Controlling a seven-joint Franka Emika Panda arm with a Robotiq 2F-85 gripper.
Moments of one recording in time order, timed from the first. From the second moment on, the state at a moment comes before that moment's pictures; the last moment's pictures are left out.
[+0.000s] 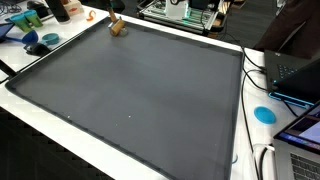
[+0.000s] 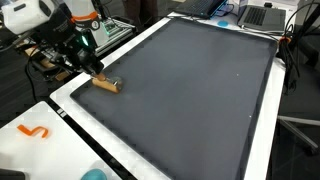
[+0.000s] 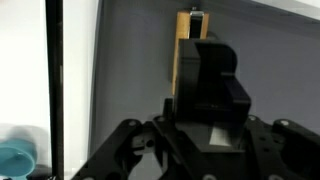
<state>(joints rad) -0.24 -0.14 -0.39 -2.56 0.24 2.43 -1.06</state>
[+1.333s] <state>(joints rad) -0.24 -0.08 -0.37 -2.49 0.36 2.32 -1.07</state>
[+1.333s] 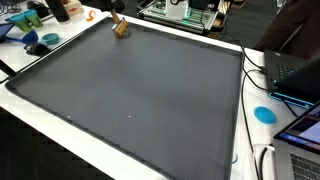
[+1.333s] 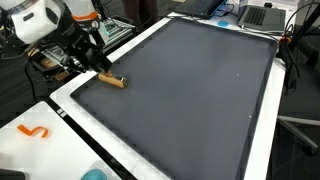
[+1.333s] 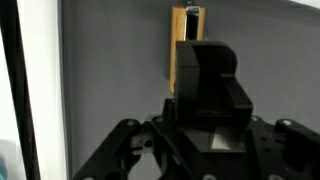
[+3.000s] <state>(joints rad) -0.25 -0.08 -0.36 -2.51 0.43 2.30 -1.10</state>
